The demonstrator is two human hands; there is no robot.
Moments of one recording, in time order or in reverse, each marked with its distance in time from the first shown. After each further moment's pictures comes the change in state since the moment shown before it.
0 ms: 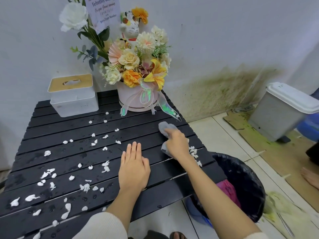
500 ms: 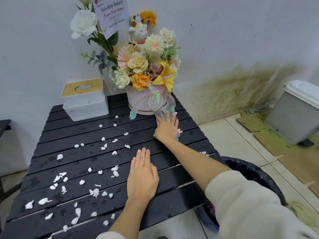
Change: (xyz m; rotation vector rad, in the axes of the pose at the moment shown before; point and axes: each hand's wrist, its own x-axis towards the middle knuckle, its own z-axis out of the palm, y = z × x) left_hand -0.004 -0.004 0.002 -0.016 0.029 0.021; right_hand 0.093 -0.029 0.069 -0.228 0.006 -0.087
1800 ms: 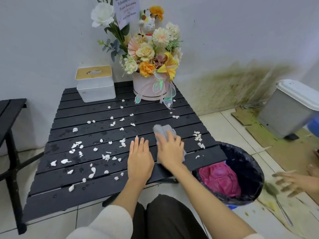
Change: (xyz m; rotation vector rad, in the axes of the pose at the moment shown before) left_hand -0.051 -0.002 -0.031 0.163 0.019 0.047; right_hand -0.187 -0.001 -0.024 -0.002 0.205 -0.128
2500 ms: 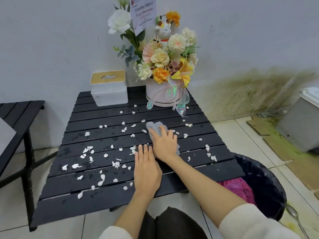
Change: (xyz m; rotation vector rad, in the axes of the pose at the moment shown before) left_hand 0.005 -0.008 0.009 -0.044 -0.019 -0.181; right_hand 0.060 -0.031 0.044 -0.034 -0.189 -0.155
